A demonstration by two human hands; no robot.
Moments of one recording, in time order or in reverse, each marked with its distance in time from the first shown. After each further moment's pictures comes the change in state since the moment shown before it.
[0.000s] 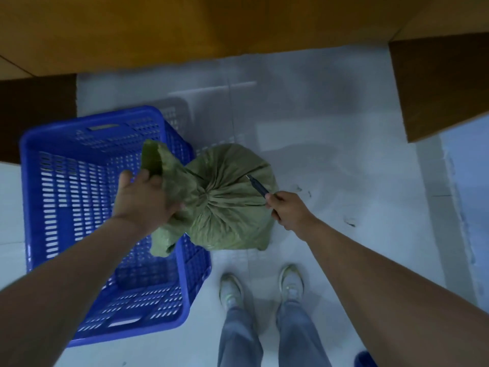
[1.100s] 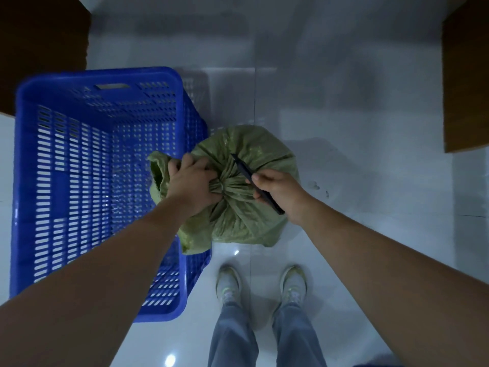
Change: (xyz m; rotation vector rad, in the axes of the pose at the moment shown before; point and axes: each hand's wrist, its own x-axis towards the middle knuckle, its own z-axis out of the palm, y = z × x) left_hand 0.061 0.050 0.064 -0.600 0.071 -0.105; right_hand 0.039 -0.023 0.058 0.167 -0.236 -0.072
